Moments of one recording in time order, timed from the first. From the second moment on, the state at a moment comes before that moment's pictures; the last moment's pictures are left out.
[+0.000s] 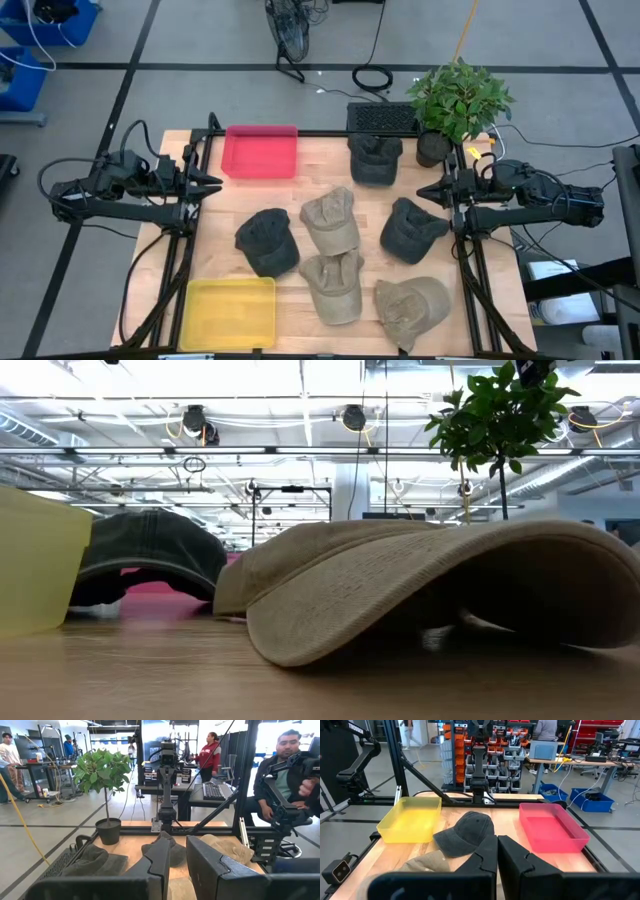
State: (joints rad) left arm 0.00 0.39 0.78 -0.39 0.00 0.00; right arm -0.01 0.44 0.73 -0.41 0.00 -0.01
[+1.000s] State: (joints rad) left arm 0.00 0.40 0.78 -0.13 -0.01 -0.10; right arm -0.01 0.49 0.72 -0.29 0.00 0.07
